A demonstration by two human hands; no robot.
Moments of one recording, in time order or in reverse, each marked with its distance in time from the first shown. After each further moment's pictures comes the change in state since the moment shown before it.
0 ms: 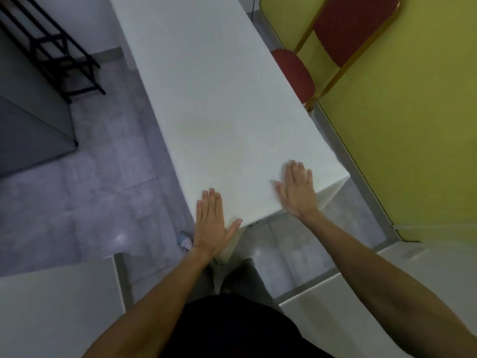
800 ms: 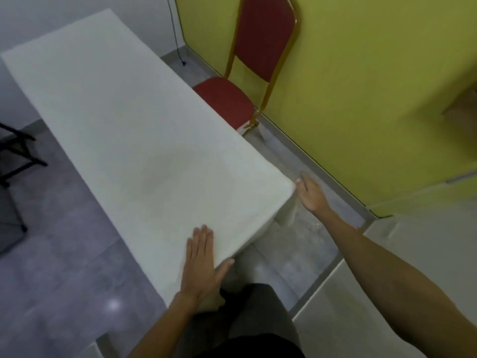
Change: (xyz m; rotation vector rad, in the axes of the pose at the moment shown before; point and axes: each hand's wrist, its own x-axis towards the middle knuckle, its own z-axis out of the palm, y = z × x) left_hand 0.050 0.057 0.005 -0.001 -0.116 0.257; right_hand 0.011 0.168 -0.039 0.708 0.106 0.511
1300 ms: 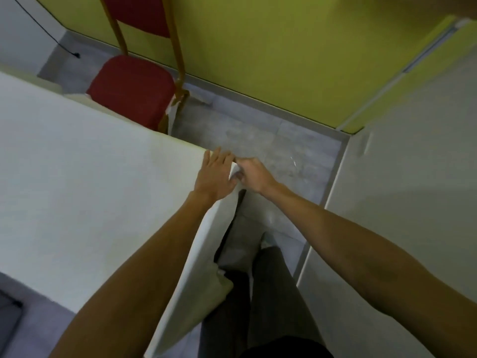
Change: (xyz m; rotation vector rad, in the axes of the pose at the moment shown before) left_hand 0.252 0.178 0.030 0.359 -0.090 0.563; right_hand 0.035 0.059 0.032 0.023 -0.004 -0.217
